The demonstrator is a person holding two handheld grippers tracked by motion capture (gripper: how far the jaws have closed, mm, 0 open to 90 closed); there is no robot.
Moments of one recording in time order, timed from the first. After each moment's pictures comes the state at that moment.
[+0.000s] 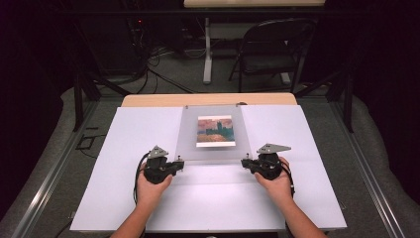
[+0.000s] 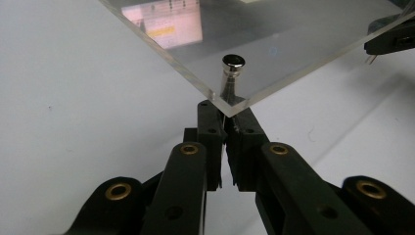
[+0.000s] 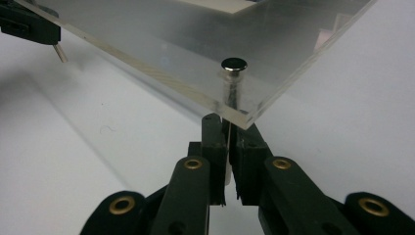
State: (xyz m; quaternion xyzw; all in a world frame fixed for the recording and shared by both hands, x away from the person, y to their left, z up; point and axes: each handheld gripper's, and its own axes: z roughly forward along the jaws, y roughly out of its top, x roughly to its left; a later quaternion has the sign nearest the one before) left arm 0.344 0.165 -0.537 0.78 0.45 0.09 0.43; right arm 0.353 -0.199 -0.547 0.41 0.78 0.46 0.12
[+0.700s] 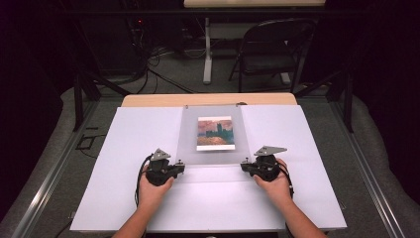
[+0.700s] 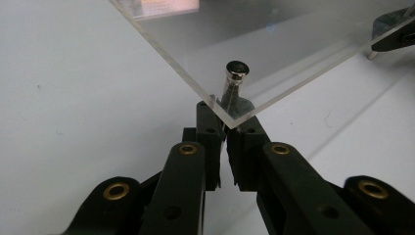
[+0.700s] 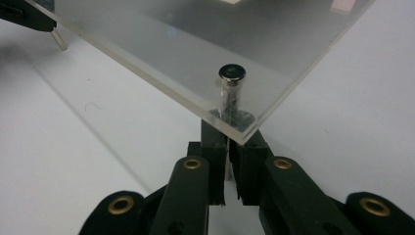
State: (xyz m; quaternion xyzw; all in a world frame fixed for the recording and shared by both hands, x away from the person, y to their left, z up) left arm 0.344 0.162 -0.551 0.78 0.45 0.09 0.42; right arm 0.356 -0.199 -0.561 0.41 0.80 0.43 0.11
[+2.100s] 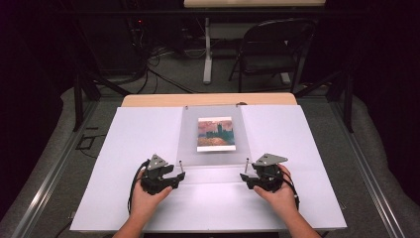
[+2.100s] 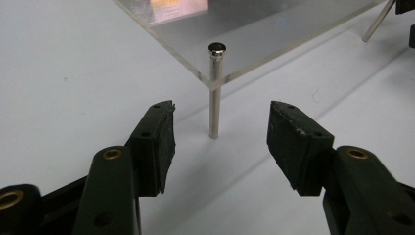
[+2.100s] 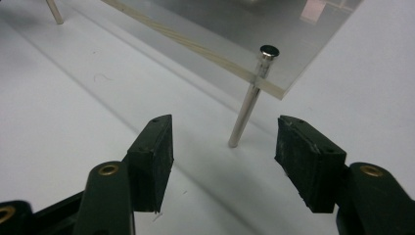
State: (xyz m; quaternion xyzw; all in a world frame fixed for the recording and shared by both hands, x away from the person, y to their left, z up) left arm 0.314 0.169 -0.538 0.80 0.43 0.13 0.40; right arm 0.320 -0.195 -0.546 0.39 0.81 0.39 0.18
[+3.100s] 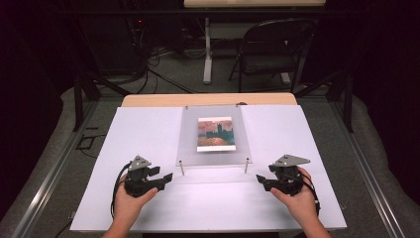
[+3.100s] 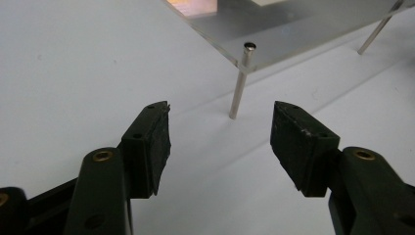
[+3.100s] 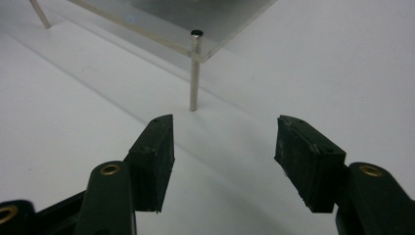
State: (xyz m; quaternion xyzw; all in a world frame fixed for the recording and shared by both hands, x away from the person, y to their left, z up) left arm 0.303 0.203 -0.515 0.77 0.47 0.12 0.40; right arm 0.298 -0.235 -0.518 0.44 0.80 0.38 0.18
